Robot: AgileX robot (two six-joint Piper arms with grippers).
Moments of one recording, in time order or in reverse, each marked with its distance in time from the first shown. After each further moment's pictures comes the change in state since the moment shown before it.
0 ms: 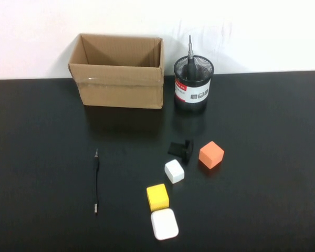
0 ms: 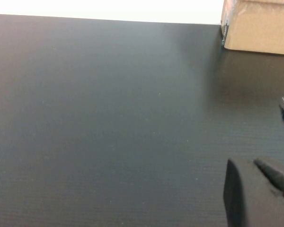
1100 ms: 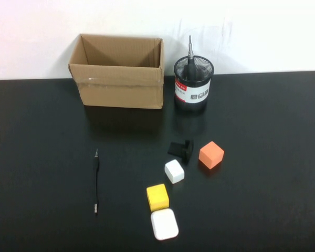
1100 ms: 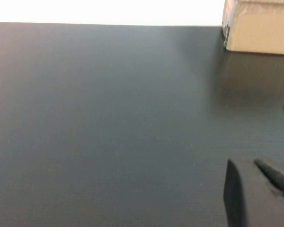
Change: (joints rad) right arm 0.000 0.000 0.000 -0.002 0.000 0.000; left arm 0.000 0.000 0.000 0.018 -0.009 0.011
